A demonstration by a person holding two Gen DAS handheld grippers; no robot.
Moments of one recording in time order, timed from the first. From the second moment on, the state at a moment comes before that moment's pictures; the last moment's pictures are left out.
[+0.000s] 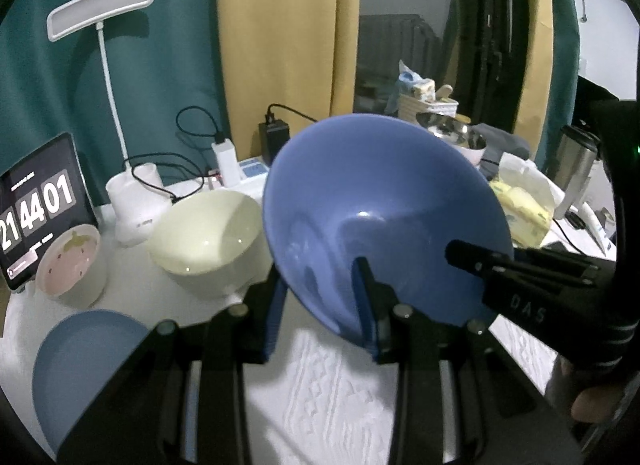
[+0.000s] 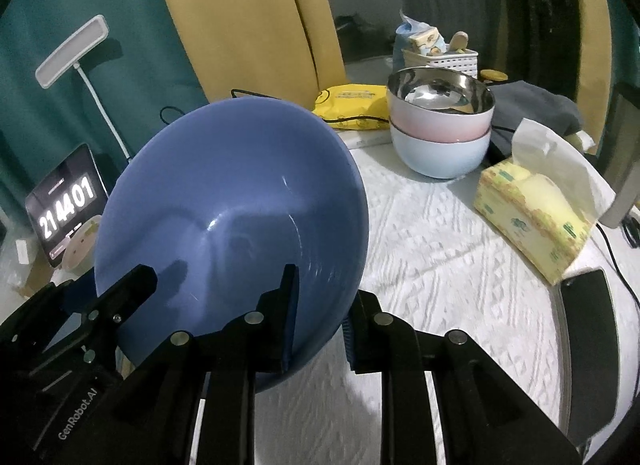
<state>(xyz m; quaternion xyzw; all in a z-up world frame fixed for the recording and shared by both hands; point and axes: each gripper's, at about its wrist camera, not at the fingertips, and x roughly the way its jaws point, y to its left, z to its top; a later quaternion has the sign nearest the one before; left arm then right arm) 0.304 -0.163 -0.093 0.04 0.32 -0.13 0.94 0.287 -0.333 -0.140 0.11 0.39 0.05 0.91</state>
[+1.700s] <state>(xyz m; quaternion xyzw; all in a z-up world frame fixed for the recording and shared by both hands) 0.259 -0.131 -0.118 0.02 0.37 -0.13 0.92 0.236 -0.315 -0.136 0.09 0.42 0.04 0.90</state>
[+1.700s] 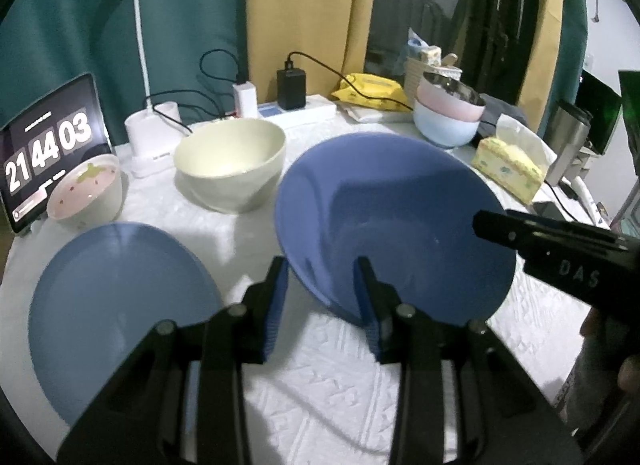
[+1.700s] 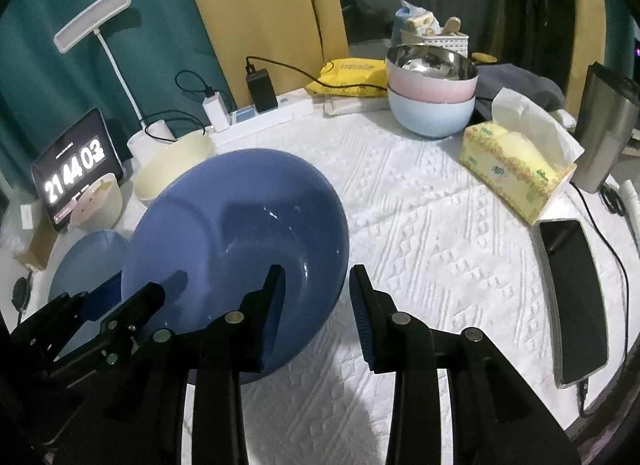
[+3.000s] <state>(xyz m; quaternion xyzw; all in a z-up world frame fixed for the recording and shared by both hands) 0.279 -0.076 -0.067 -0.01 0.31 -0.09 0.95 0.263 -0.277 -0.095 0.05 0.38 0.06 0.92</state>
